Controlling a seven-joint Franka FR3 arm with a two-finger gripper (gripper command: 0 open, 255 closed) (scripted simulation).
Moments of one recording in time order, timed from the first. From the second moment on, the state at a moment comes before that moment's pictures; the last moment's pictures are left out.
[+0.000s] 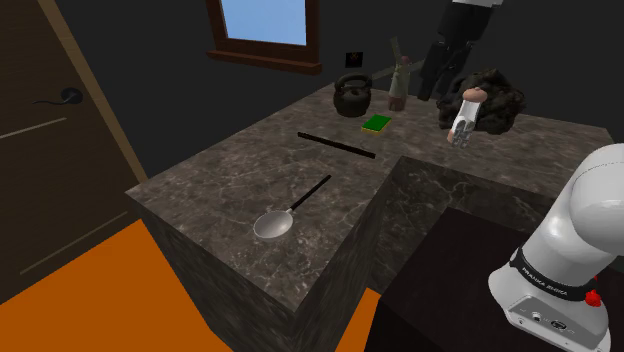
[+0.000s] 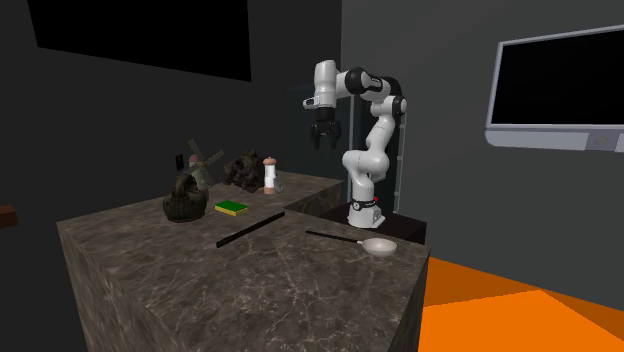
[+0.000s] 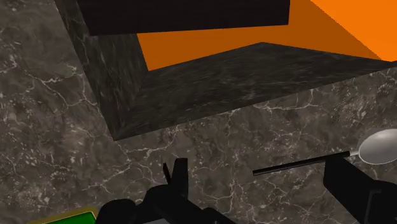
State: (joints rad) arm -0.01 -0.81 0.00 -2.42 0.11 1.71 0.02
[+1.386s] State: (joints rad) arm -0.26 -0.50 0.73 -2.44 0.29 2.16 1.20
